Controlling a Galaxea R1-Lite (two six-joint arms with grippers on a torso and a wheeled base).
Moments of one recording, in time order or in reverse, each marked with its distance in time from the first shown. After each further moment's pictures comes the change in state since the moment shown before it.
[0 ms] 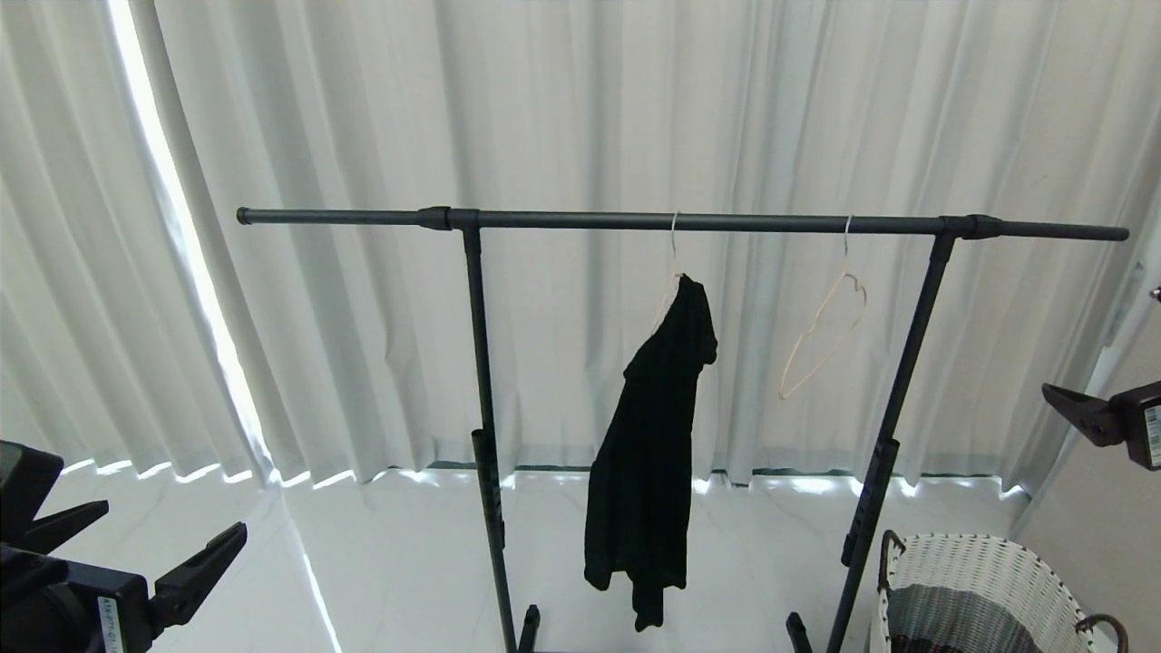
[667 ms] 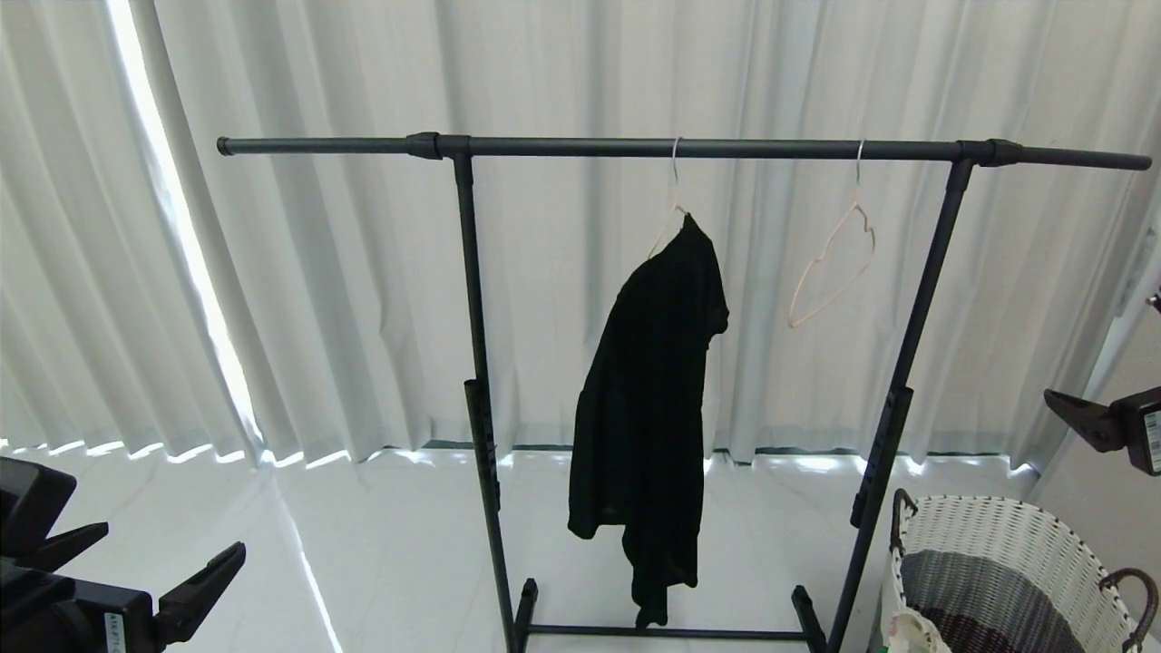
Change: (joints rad) left arm 0.030 0.013 0.032 0.001 0.001 0.000; right arm -0.009 0.001 0.010 0.000 0.000 -0.009
